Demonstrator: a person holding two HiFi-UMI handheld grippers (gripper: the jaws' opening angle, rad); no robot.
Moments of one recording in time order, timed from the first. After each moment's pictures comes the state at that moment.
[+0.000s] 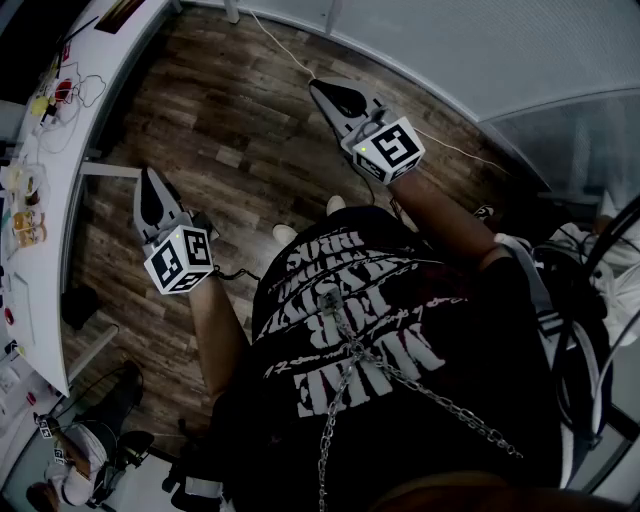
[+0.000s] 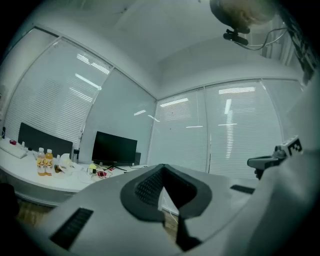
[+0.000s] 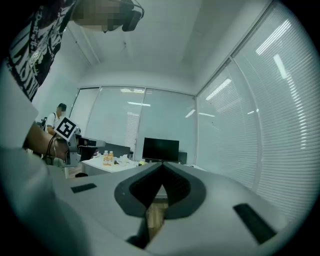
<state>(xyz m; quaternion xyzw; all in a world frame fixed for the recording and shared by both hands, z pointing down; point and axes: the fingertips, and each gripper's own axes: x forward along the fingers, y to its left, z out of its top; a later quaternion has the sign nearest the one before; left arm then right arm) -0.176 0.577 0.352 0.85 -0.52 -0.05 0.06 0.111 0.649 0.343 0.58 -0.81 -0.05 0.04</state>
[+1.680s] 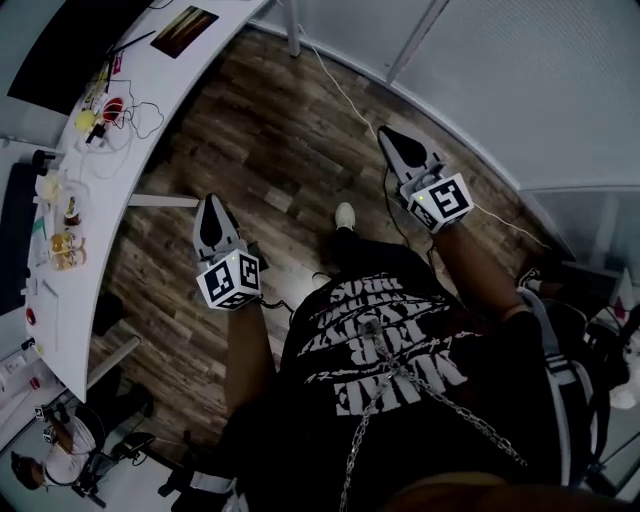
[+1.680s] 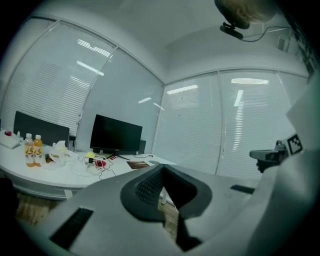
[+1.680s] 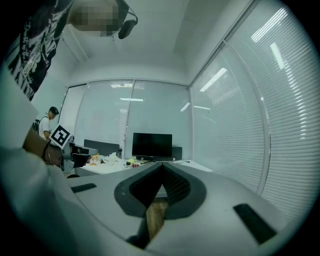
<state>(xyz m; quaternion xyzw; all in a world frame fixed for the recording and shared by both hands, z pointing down) -0.157 0.404 0.403 0.83 -0.54 -0.01 0.11 0.158 0.465 0.360 0.59 -0.80 -0.01 0.04</state>
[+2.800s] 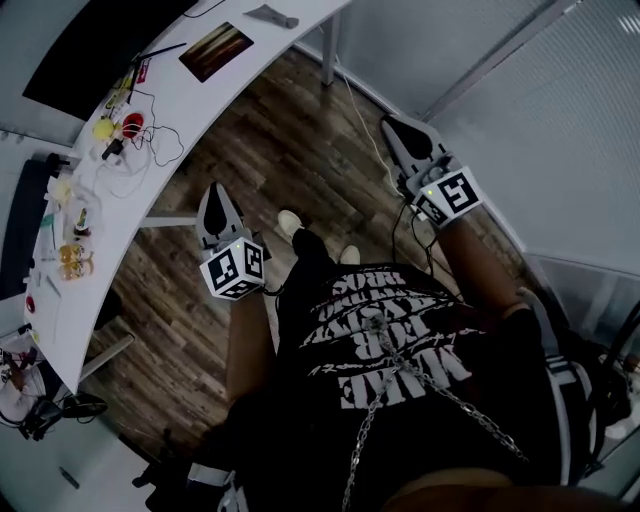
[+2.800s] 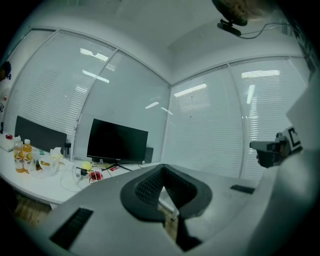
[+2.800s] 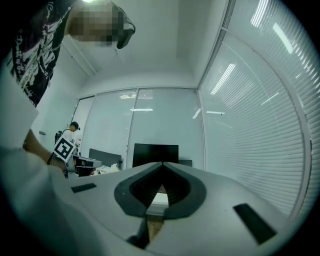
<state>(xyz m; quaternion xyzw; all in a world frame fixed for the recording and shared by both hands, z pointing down) -0.106 0.239 0.383 0.80 -0.60 -0.02 0.09 0.197 0.262 0.310 0.52 -0.86 -0.04 -0.01</state>
